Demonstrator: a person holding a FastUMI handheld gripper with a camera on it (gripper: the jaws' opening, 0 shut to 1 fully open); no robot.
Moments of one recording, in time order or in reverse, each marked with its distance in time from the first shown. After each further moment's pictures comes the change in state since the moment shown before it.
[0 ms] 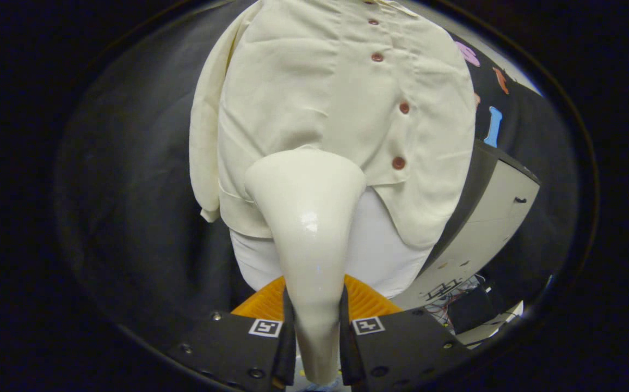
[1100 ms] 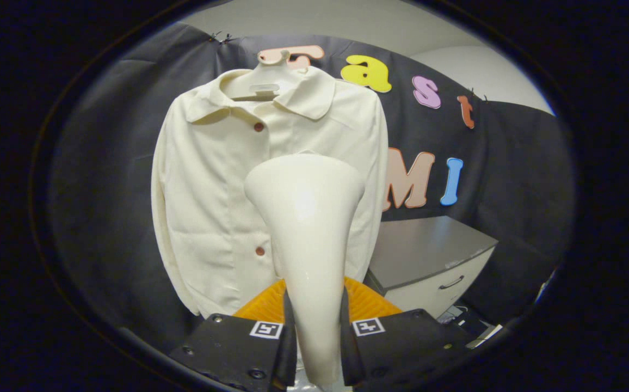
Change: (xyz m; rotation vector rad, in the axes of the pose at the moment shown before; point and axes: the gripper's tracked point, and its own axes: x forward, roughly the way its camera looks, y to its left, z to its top) arm -0.126 -0.131 0.225 0.108 -0.308 -0.044
